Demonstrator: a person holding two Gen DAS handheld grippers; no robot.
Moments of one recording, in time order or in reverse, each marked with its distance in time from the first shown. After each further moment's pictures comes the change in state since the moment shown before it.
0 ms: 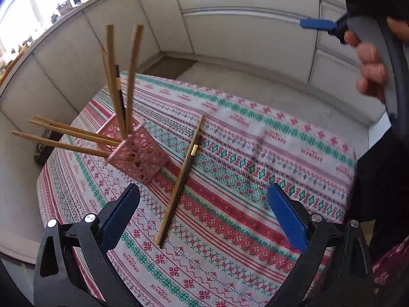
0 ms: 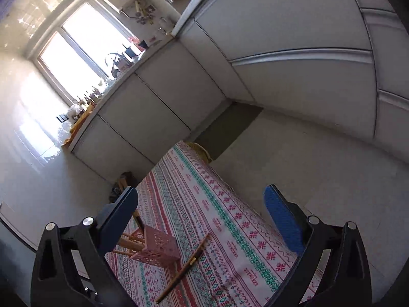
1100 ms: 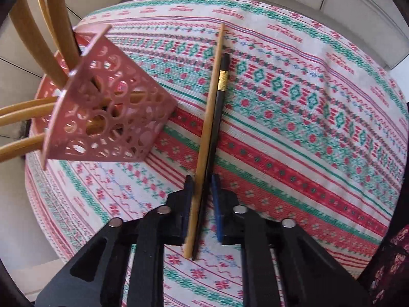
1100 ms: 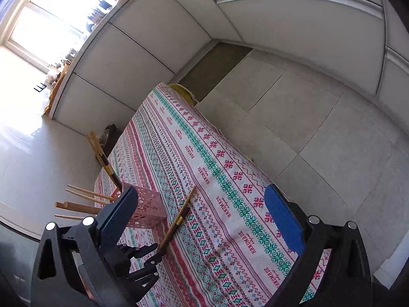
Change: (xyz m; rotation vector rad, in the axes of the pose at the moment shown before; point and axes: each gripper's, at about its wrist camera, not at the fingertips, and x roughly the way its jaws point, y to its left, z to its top) left arm 0.128 0.055 -0.005 0.101 0.386 -0.055; right arm 0.054 -0.005 -0.026 0.029 0.318 -0.036
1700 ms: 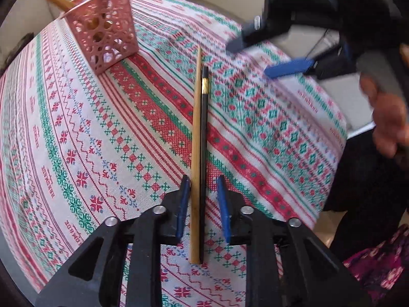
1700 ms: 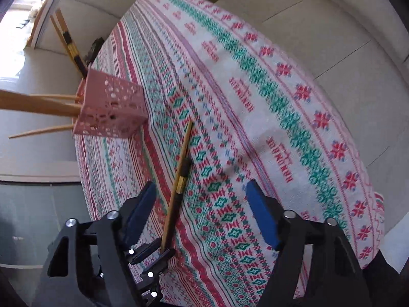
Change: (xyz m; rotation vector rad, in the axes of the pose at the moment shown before) left arm -0.028 -0.034 -0.091 -0.389 -0.205 -0.267; right arm 0.100 0.011 -0.087 -0.078 0.505 -0.044
